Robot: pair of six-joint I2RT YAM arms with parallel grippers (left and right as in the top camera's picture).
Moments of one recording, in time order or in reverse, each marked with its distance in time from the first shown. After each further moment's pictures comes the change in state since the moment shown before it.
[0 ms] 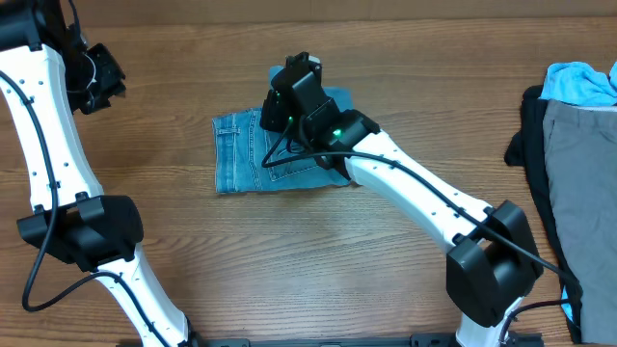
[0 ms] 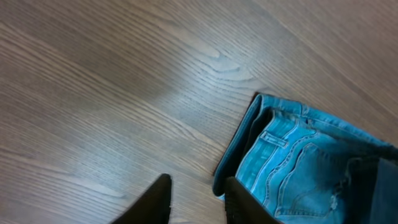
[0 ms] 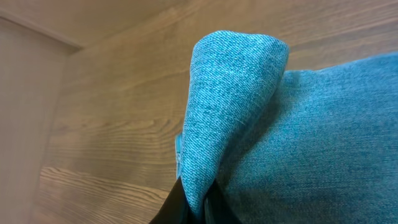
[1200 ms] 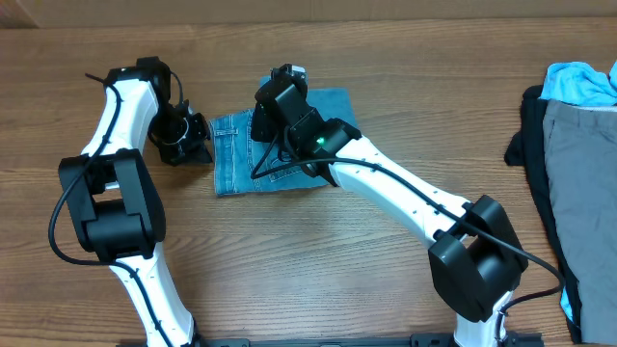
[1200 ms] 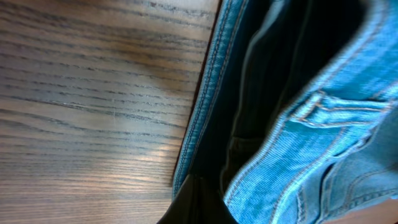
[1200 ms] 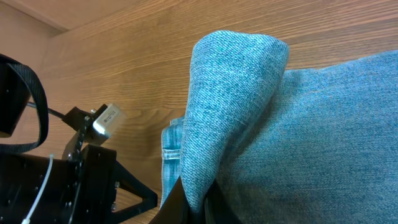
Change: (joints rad) left arm -0.171 0.007 -0.797 0.454 0.206 0.083; right arm 0.041 0.049 0.000 0.024 0.061 -0.046
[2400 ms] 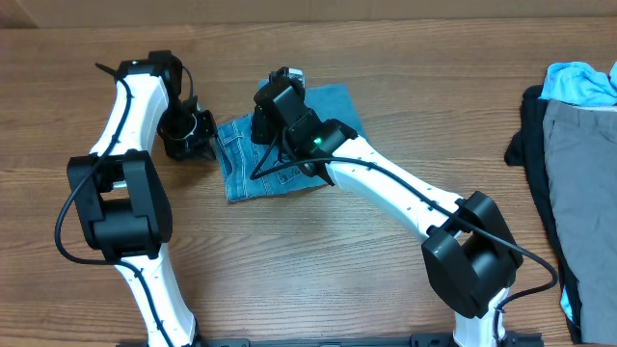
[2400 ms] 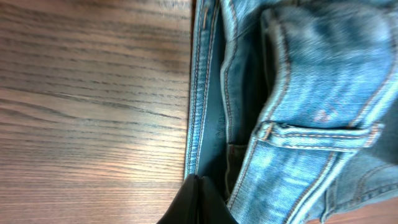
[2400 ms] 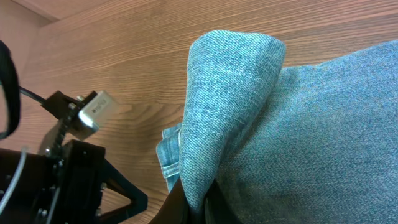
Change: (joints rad) left arm -0.054 0.000 0.058 -0.057 -0.055 -0.001; right arm 0.000 0.024 0.000 0.003 -0.007 -0.027
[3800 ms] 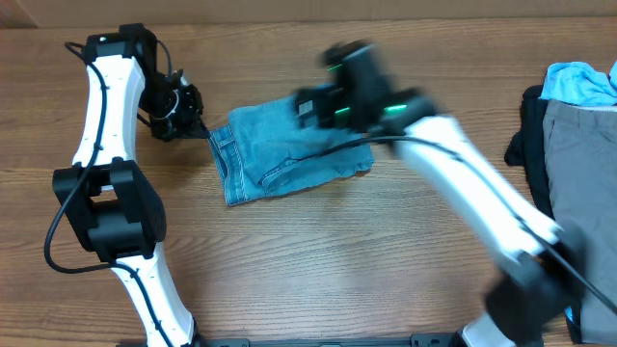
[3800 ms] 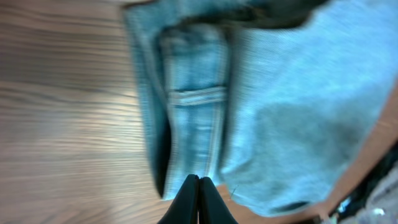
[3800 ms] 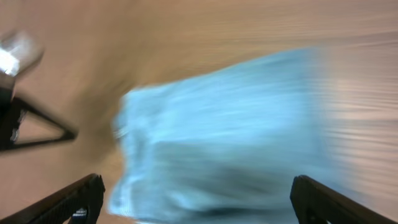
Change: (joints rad) left arm 0.043 0.000 0.235 -0.189 0.155 0.069; right arm -0.271 -0.257 0.011 -0.392 -0.222 -0.291
